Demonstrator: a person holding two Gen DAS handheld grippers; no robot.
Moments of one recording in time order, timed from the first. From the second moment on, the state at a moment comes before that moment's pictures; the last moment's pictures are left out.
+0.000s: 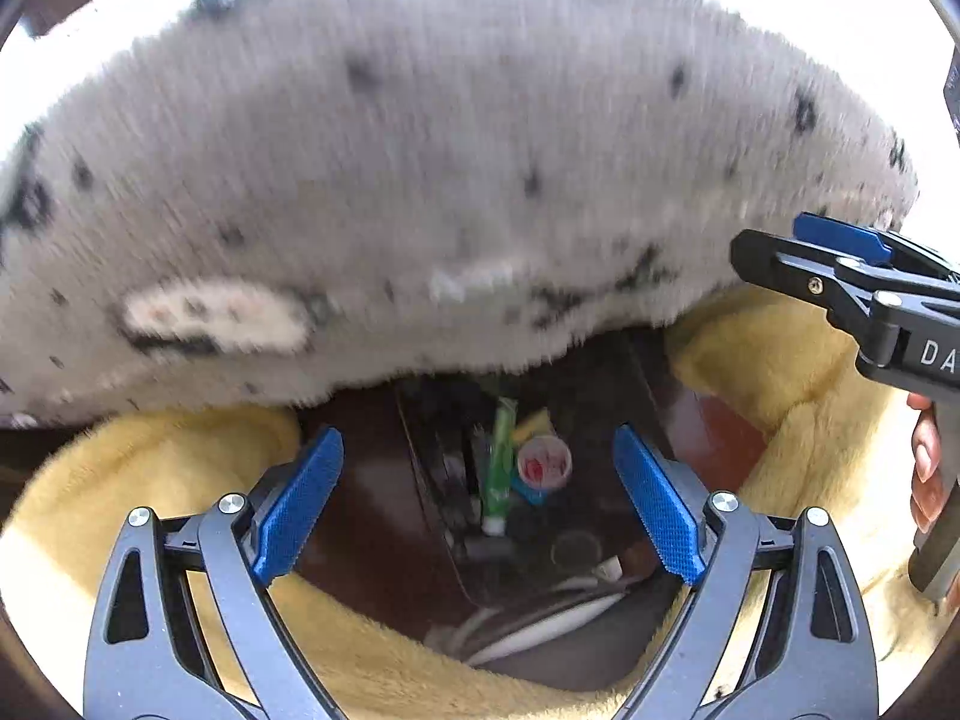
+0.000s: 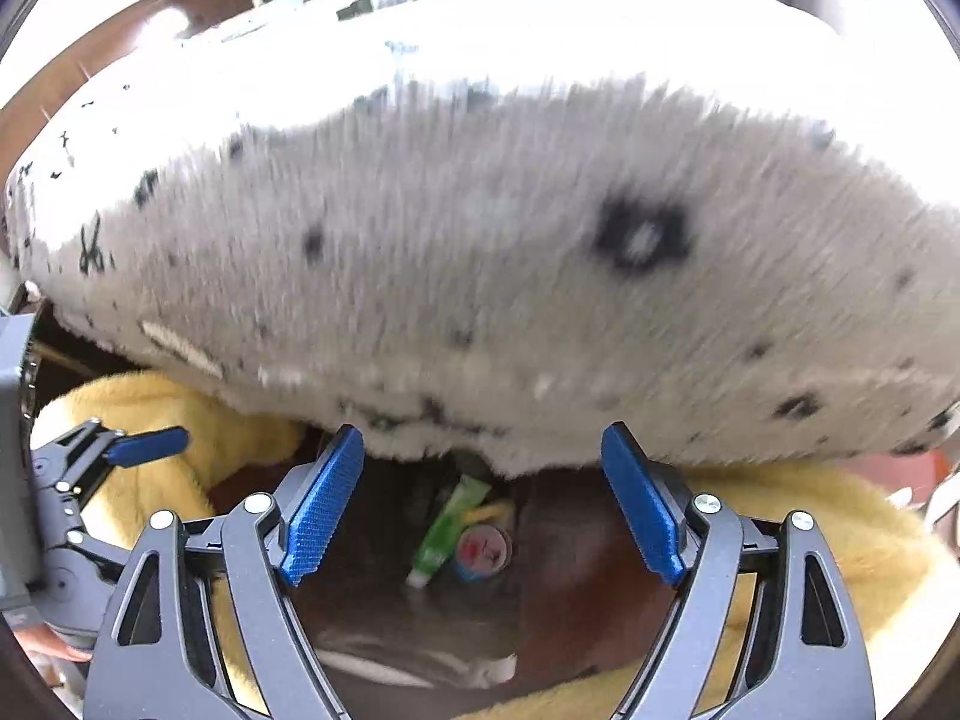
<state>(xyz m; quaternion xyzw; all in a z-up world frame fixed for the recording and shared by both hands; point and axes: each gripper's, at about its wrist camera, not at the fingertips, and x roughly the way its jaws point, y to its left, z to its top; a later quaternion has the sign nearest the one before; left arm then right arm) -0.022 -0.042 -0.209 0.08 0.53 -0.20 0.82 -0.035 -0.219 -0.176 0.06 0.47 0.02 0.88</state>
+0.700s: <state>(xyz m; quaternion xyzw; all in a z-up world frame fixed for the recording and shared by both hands) 0.072 -0.022 -0.075 0.07 0.37 -0.16 0.91 0.035 -0.260 -0.057 0.04 0.32 -0.04 0.95</state>
